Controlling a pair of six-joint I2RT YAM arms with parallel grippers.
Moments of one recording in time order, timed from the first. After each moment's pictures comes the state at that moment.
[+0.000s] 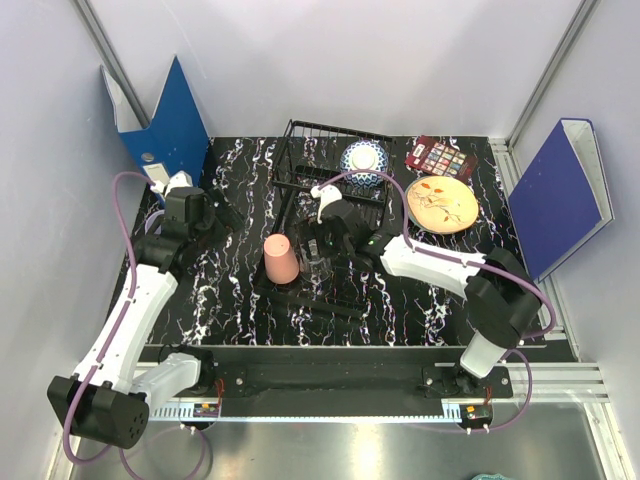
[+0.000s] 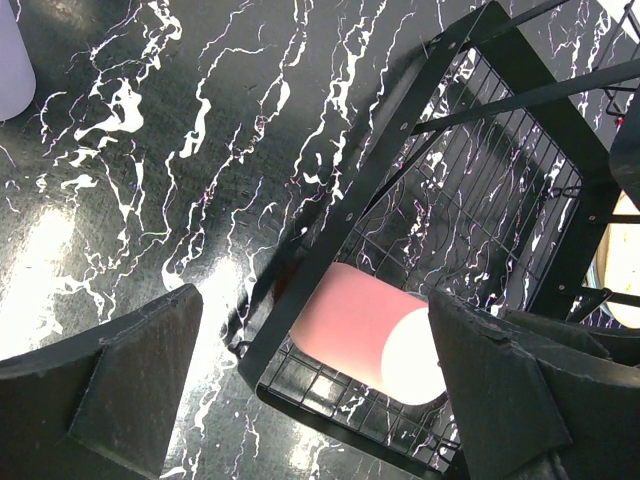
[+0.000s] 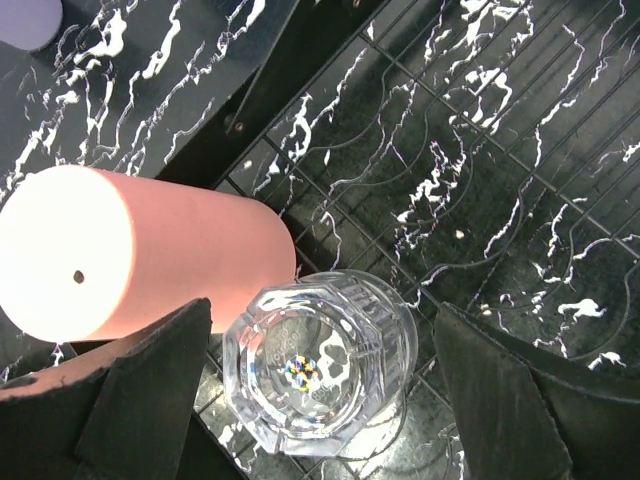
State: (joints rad) left arm -0.22 1.02 1.01 -0.68 -0.15 -0.71; right arm 0.86 1.69 1.14 -0.06 0.10 0.36
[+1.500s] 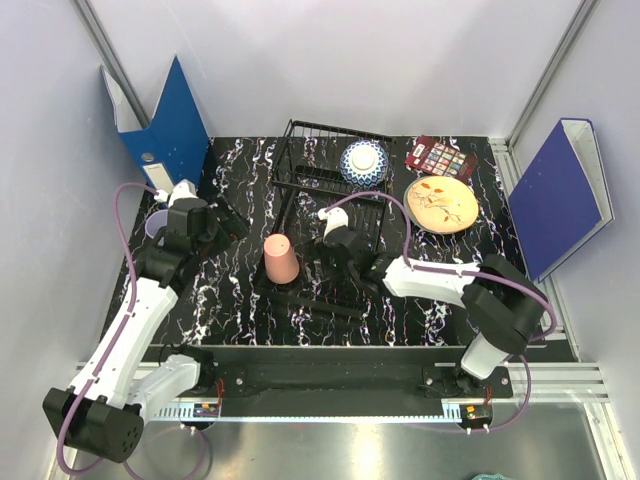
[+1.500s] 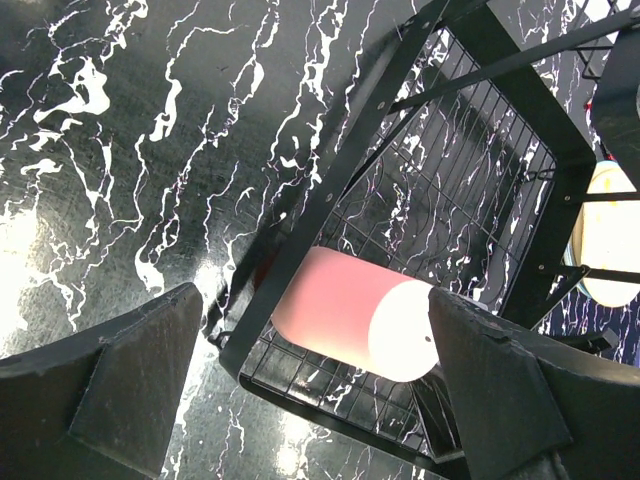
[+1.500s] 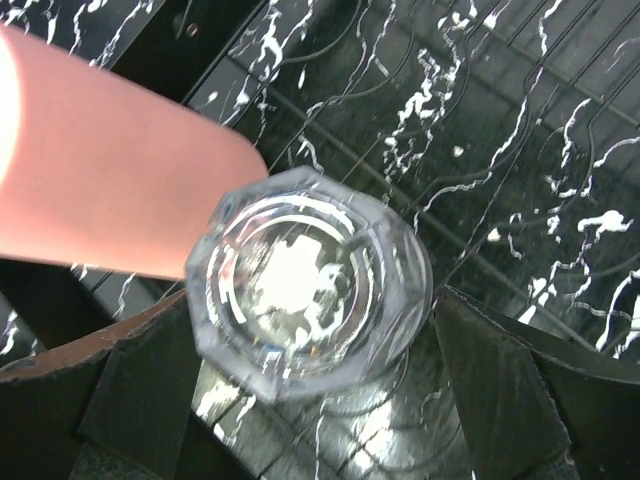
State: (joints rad) left arm -0.26 0.94 0.93 -0.63 -0.14 -0.75; right arm 0.92 1.64 0.93 0.11 0.21 0.42
